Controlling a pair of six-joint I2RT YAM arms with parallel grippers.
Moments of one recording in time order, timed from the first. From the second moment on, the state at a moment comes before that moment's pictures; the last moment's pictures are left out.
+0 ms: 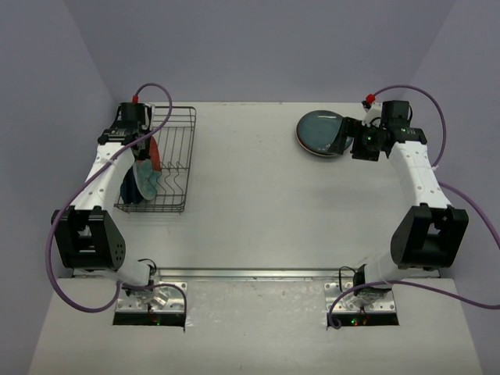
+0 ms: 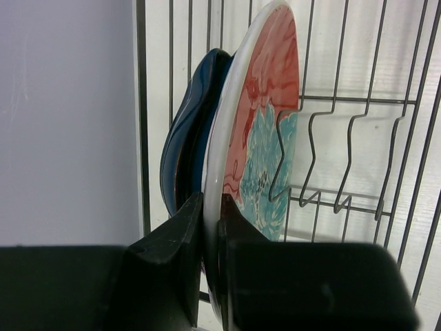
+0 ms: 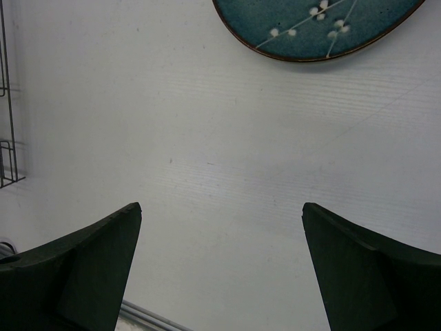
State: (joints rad) left arm 0.05 1.49 1.33 -0.72 -0.31 0.17; right arm -0.12 1.54 1.33 -0.68 -0.42 0.10
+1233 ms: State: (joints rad) left arm -0.21 1.24 1.55 -0.95 0.32 0.06; right arm 0.05 1.46 1.20 -0.37 -0.85 0.27
